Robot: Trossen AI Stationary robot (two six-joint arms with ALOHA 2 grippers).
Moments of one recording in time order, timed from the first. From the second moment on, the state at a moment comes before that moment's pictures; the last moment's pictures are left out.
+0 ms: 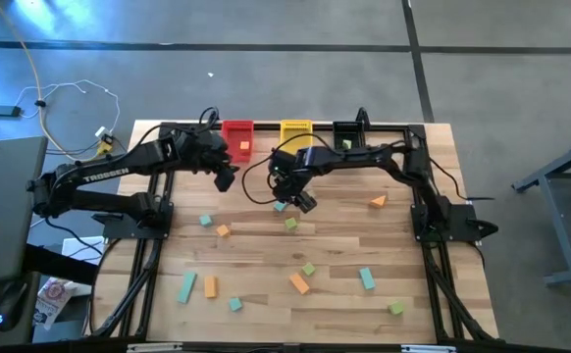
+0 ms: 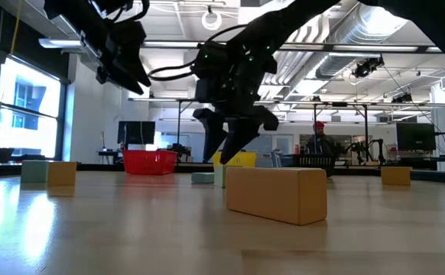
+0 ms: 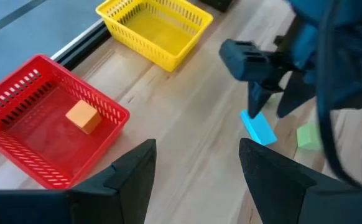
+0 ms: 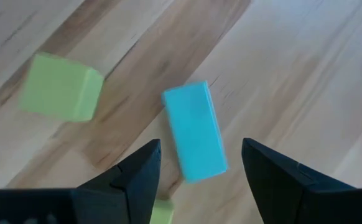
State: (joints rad) left arm 0.54 1.02 0.80 -0.54 -0.04 -0.19; right arm -0.22 2.15 1.64 -0.68 -0.24 -0.92
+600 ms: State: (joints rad) left arm 0.51 1.02 0.80 -0.56 -0.05 -0.21; right arm -0.21 2.23 1.64 -0.66 -0.22 -0.85
